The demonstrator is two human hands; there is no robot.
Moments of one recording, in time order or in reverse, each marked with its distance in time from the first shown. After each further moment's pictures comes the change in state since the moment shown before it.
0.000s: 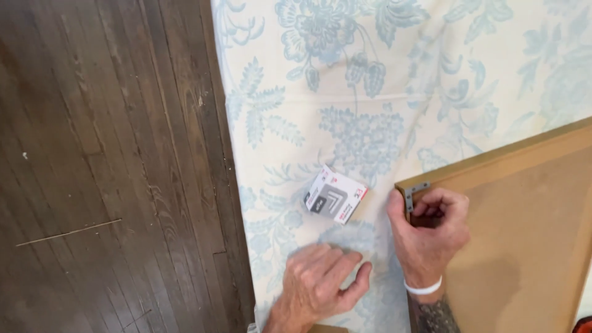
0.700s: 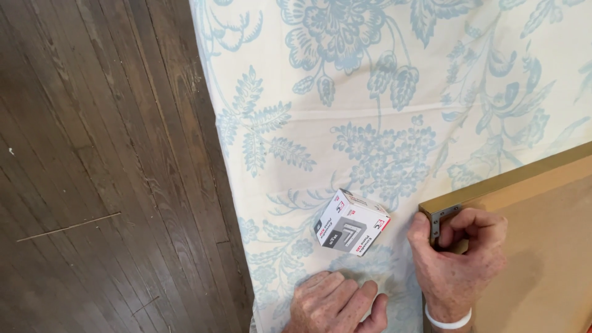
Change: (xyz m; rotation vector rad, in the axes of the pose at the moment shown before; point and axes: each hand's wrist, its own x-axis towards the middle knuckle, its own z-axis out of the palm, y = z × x) left_hand 0.003 -0.006 0.005 0.076 0.016 -0.053; right_hand 0.003 -0.004 0.003 -0.106 -0.063 0.059
